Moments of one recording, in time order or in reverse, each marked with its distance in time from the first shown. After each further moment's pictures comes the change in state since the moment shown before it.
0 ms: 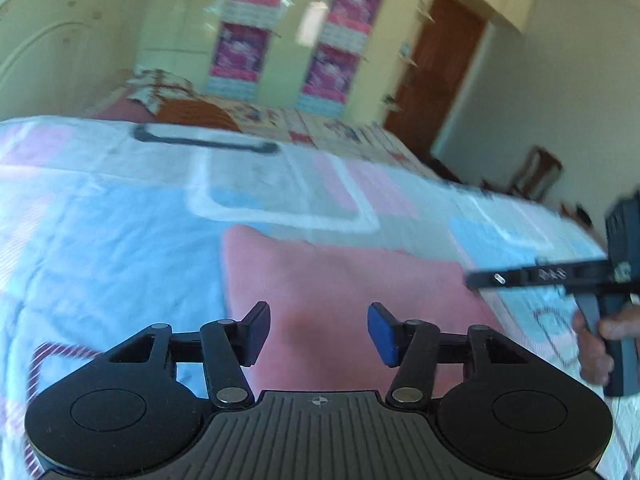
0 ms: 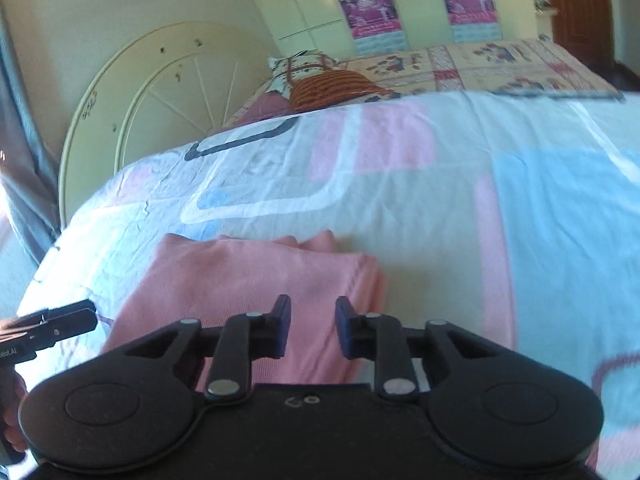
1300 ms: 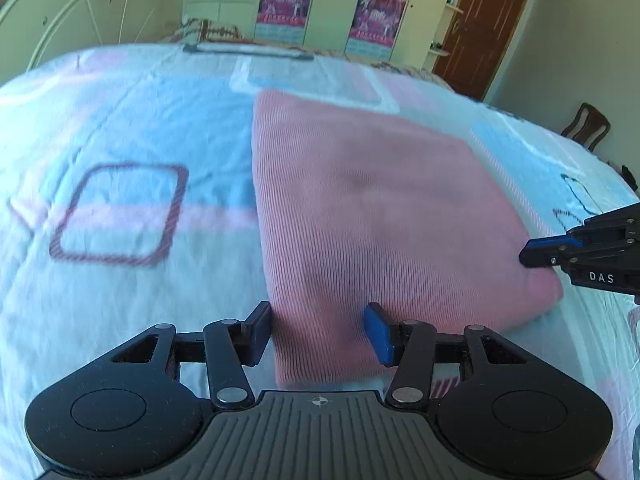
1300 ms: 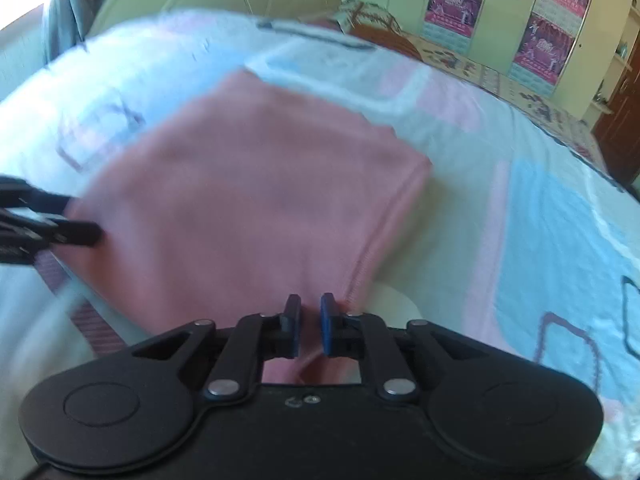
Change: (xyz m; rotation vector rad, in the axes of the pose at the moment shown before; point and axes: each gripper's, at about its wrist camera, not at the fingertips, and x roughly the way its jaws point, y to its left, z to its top) left arm -0.059 -0.042 -0.110 -0.076 0.141 0.175; right arm -0.036 0.070 -0.092 -0.460 0.204 -0.186
